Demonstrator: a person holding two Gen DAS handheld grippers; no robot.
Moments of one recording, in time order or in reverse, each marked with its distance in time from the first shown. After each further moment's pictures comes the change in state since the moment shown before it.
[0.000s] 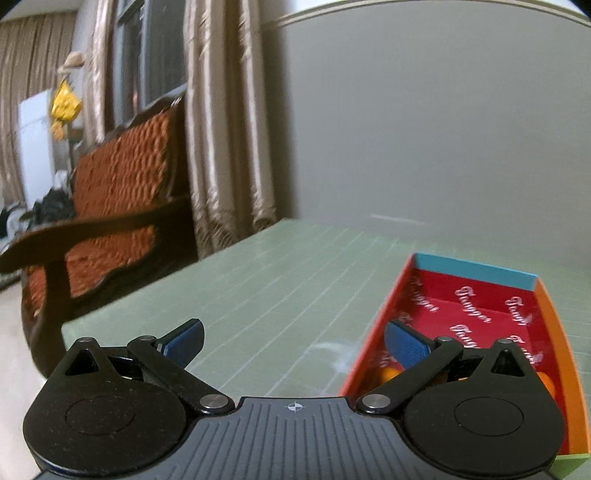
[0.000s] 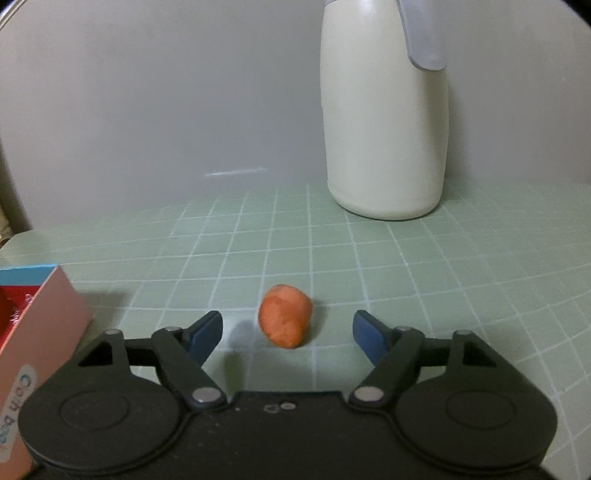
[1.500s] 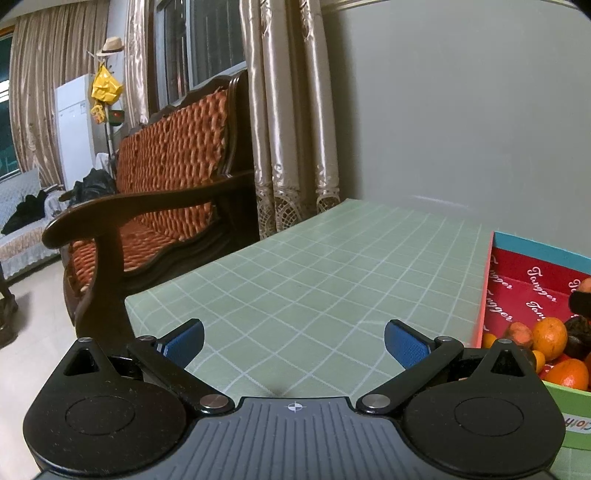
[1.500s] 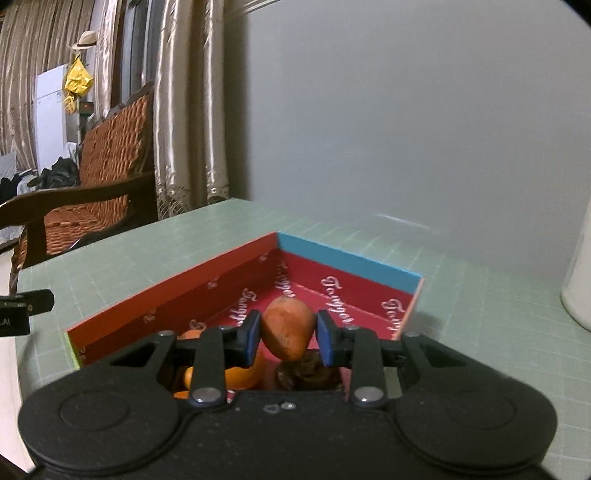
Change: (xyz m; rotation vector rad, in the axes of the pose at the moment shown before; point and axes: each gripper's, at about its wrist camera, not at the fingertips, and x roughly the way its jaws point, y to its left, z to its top) left arm -0.007 0.065 -0.018 -0.021 0.043 0.113; right arm -0.098 0.163 -0.046 -0.433 -0.129 0.509
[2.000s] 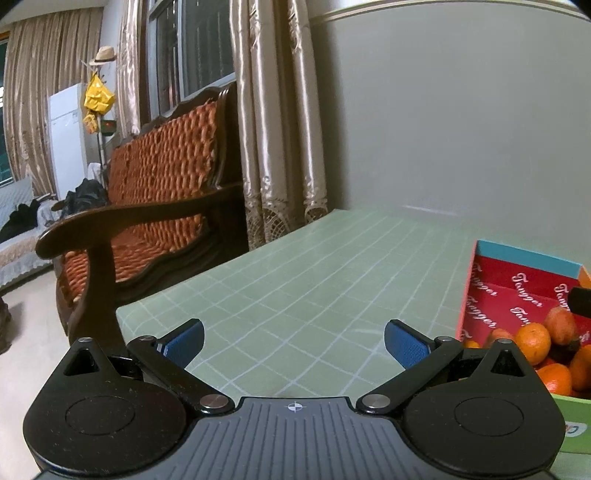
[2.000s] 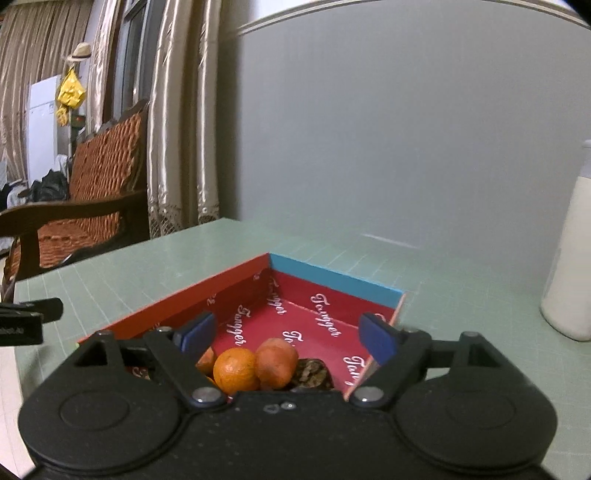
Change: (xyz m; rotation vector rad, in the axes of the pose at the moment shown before) left arm -0.009 -0.008 0.002 0.013 -0.039 -0.031; right arm -0.027 0.003 -0.003 0.010 -0.072 -0.056
